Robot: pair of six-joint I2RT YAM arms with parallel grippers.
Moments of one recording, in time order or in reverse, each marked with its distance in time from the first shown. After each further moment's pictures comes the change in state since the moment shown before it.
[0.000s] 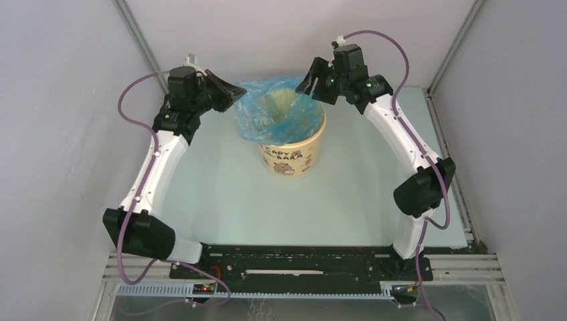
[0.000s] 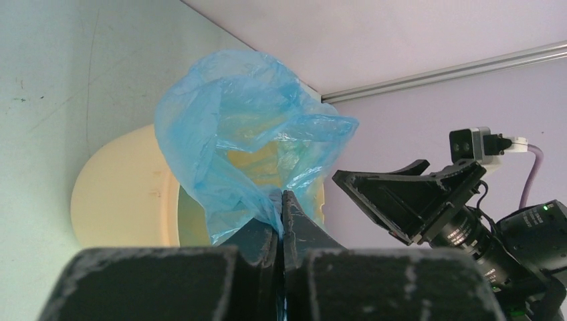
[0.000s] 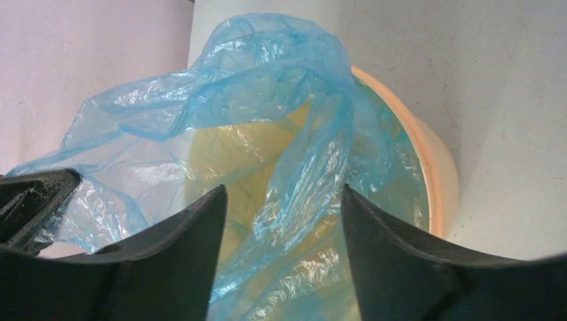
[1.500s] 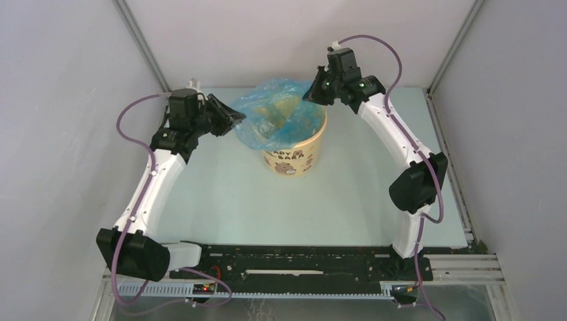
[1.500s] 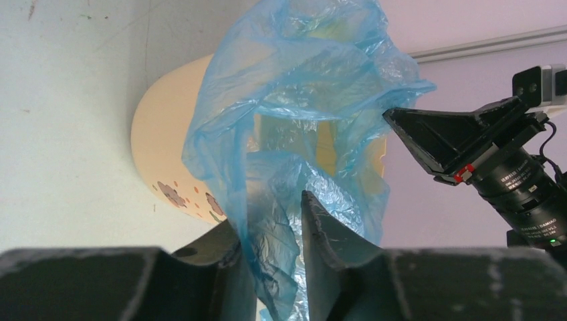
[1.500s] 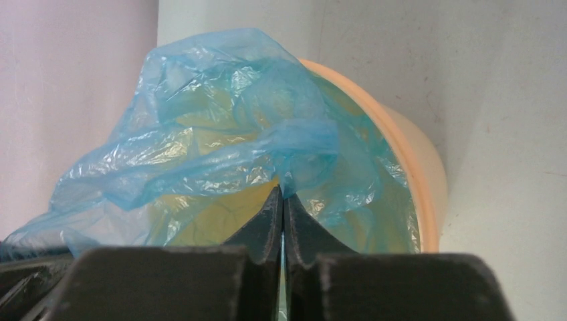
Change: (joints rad) left arm -0.004 -0.151 -0.195 -0.111 -0.018 0.052; right arm 0.011 0.079 0.033 -0.022 0.044 -0.006
